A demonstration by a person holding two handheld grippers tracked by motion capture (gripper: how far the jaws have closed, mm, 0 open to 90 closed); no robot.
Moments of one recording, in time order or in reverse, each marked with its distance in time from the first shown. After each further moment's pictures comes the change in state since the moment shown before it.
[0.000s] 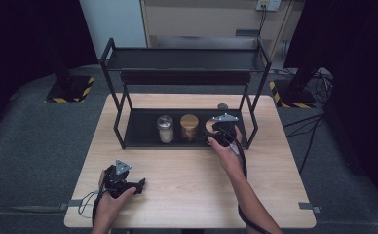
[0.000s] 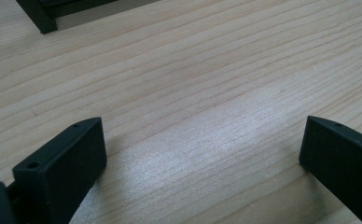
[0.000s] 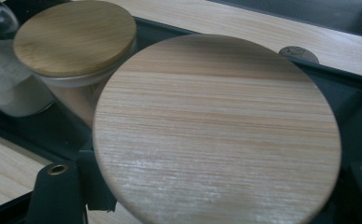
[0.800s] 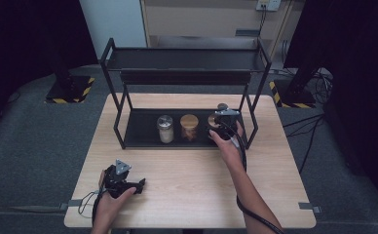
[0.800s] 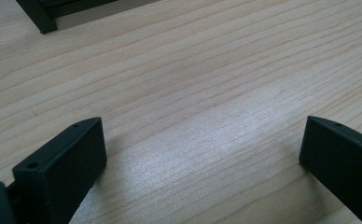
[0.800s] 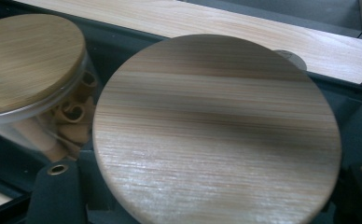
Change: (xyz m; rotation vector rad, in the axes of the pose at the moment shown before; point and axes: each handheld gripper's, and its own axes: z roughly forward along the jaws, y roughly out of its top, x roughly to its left) left arm 0.000 0.000 0.000 0.000 0.000 0.000; right arm -0.017 0.010 0.021 0.008 -0.024 0.025
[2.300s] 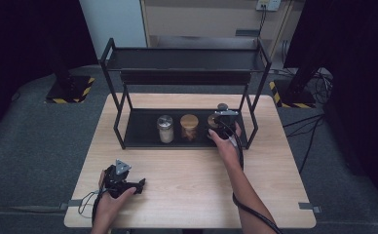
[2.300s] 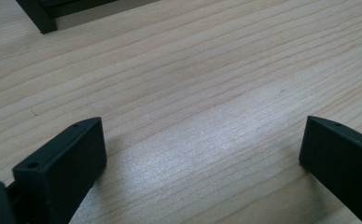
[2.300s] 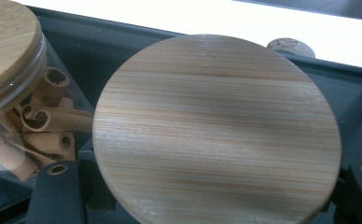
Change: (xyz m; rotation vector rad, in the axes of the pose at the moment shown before) left arm 0.000 0.000 0.000 0.000 0.000 0.000; right arm -0.005 -0.008 0.022 0.004 0.000 0.052
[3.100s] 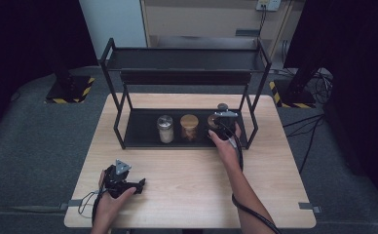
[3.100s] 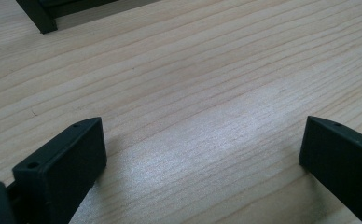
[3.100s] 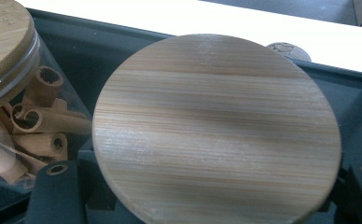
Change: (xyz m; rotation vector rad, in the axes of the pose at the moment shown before) left arm 0.000 0.000 0.000 0.000 -0.001 0.000; right arm 0.000 -0.004 0.002 -0.029 -0.013 -0.016
